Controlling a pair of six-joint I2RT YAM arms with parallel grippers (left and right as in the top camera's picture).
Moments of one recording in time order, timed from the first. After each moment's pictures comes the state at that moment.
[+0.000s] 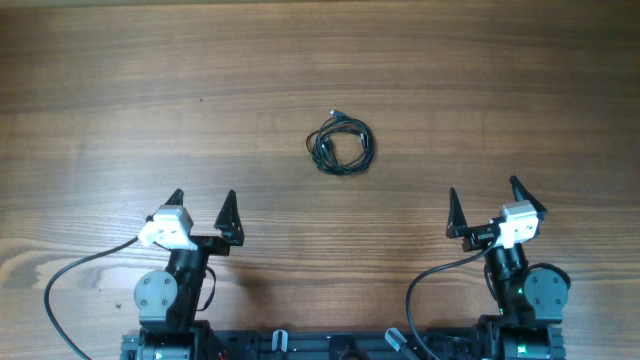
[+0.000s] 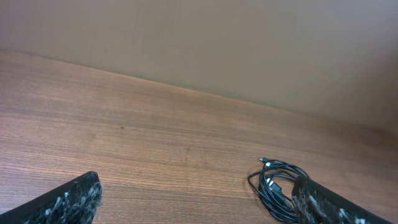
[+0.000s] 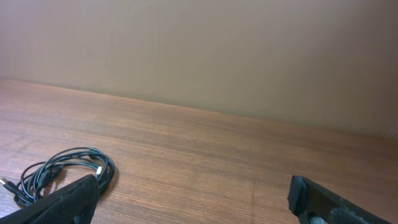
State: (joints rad) left arm -0.01 0.01 0.01 -0.06 0.12 -0.27; right arm -0.05 0.02 0.01 0.01 -0.20 -0.10
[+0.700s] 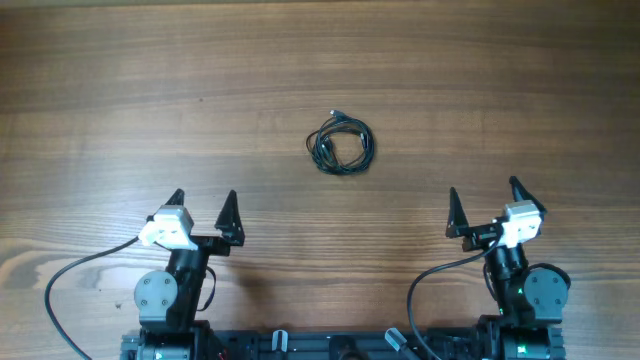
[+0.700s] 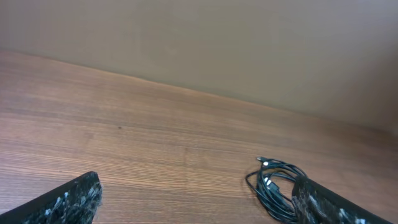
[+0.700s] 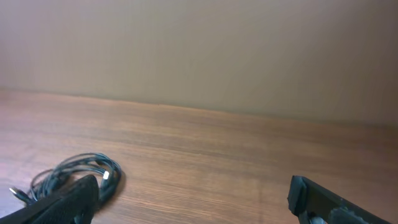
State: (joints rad) left arm -0.01 0.01 0.01 -0.06 0.14 -0.27; right arm -0.05 0.02 0.01 0.01 -0.20 -0.02
